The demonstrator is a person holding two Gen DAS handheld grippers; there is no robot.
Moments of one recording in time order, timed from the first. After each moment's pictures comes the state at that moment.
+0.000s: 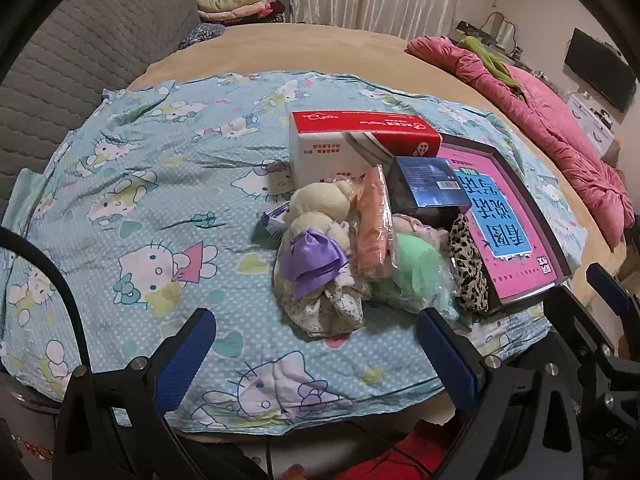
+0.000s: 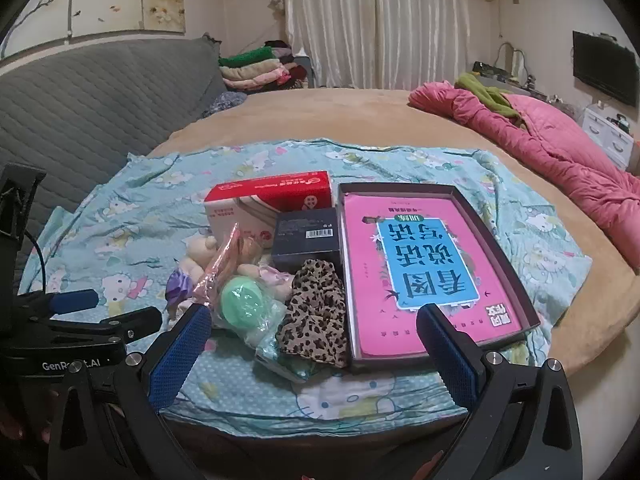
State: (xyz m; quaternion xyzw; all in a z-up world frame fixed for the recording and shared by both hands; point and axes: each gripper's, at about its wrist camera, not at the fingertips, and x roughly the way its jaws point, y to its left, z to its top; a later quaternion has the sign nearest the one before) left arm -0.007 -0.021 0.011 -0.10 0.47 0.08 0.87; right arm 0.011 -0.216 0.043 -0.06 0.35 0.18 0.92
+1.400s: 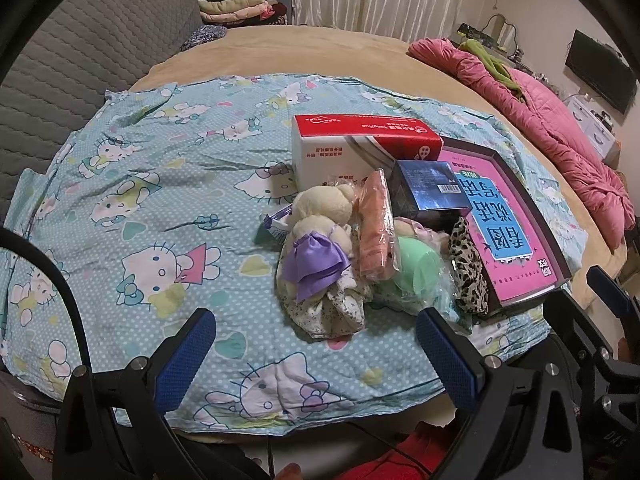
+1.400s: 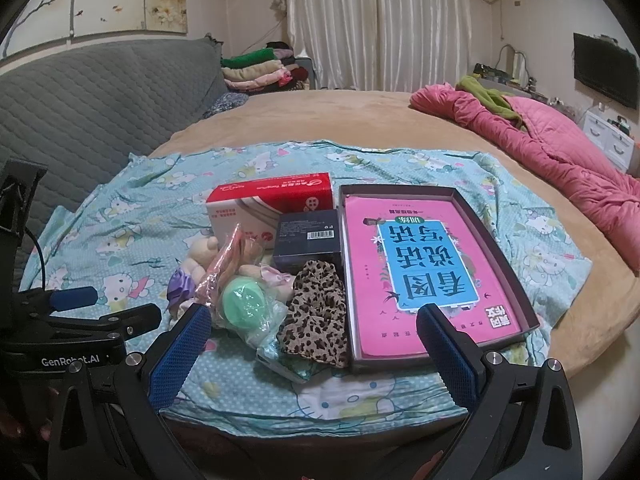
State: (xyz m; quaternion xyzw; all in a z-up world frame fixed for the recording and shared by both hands) left arm -0.008 -0.020 0.013 -0.10 0.47 0.08 0.87; right arm 0.009 -0.217 0.045 -0.06 0.35 0.18 0.92
